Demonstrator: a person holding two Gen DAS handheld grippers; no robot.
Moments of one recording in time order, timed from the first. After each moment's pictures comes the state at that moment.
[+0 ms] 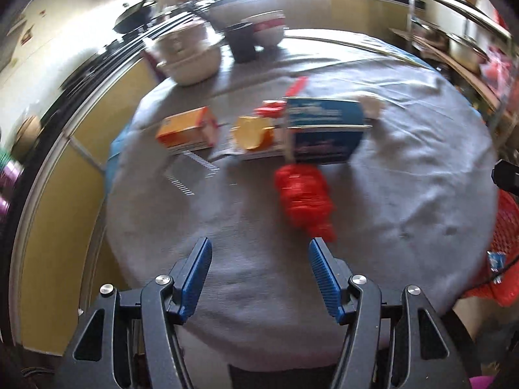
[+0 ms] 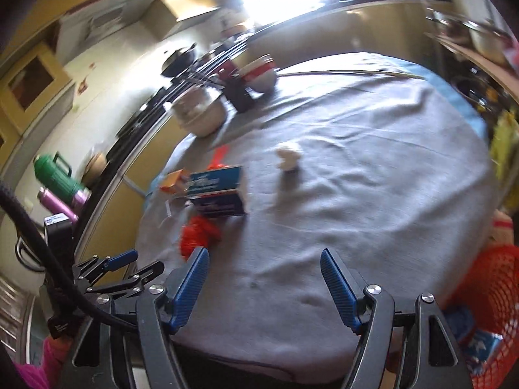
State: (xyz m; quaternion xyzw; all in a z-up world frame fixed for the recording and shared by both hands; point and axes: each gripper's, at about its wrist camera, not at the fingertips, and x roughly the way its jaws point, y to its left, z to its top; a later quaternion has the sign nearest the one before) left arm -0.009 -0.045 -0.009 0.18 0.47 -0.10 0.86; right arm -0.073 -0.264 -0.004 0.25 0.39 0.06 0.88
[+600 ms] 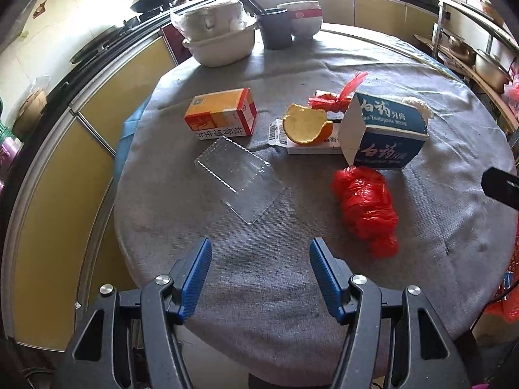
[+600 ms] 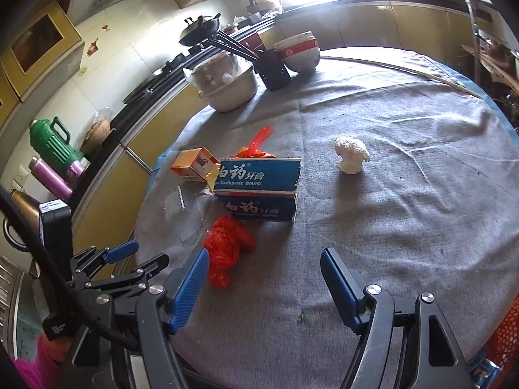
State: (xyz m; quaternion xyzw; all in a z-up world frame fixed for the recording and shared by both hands) left arm 0.030 -0.013 -0.029 0.15 0.49 -0.08 0.86; right arm -0.007 -0.206 -0.011 0.20 0.43 0.08 0.88
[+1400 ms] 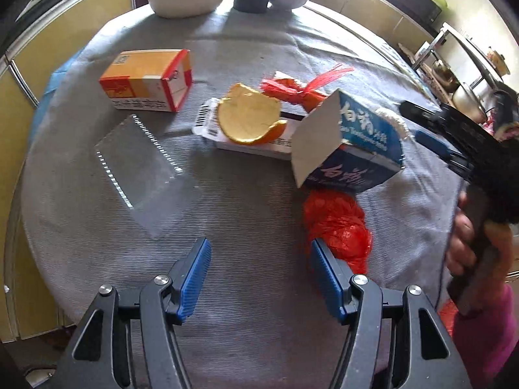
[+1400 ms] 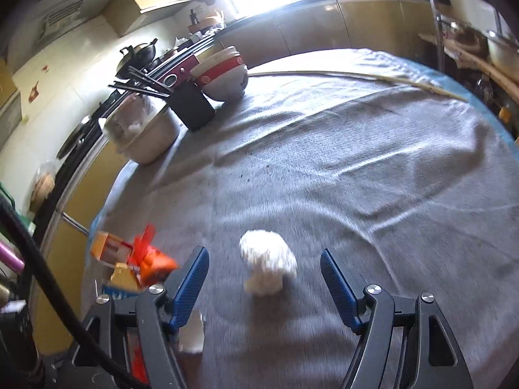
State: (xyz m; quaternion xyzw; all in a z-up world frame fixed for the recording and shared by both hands) left arm 0.083 -0.037 -0.053 0.00 0.58 -0.17 0.79; right arm 0.111 -0.296 -0.052 0.24 0.42 -0.02 0.88
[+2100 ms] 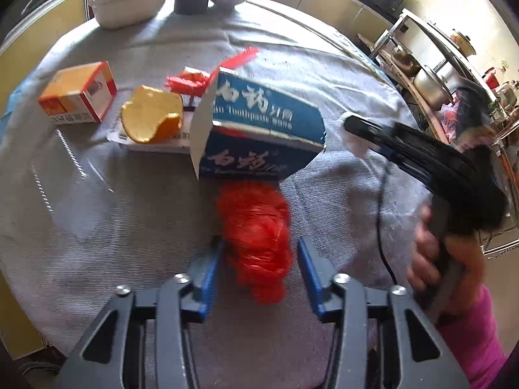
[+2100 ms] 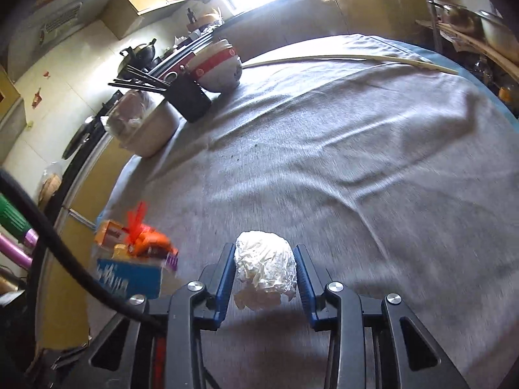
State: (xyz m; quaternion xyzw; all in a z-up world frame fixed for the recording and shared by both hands) left arm 0.067 -0.092 -0.057 0.00 0.57 -0.25 0.78; right arm 0.075 -0.304 -0.066 0.26 0.42 -0.01 0.87
